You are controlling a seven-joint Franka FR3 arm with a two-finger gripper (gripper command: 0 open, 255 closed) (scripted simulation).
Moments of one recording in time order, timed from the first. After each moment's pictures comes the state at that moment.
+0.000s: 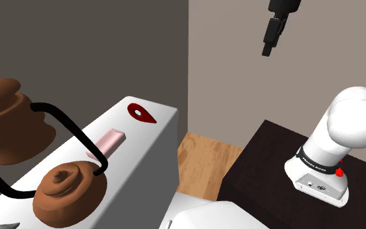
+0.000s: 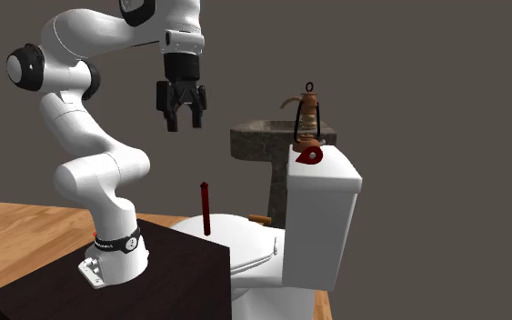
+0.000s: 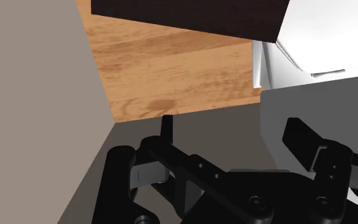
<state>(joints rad) -0.01 -0.82 0.07 -2.27 0.03 1.46 -0.06</state>
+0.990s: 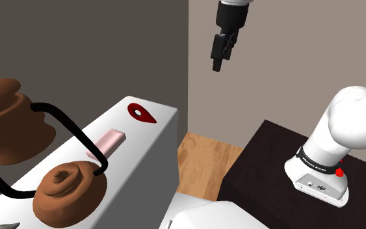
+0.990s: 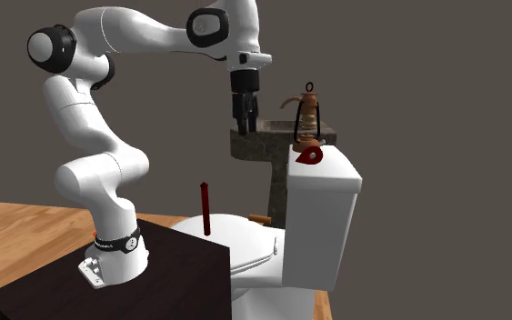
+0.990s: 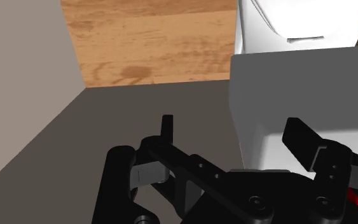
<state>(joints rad) 0.05 -0.53 0.31 -2.14 0.11 1.69 0.11</state>
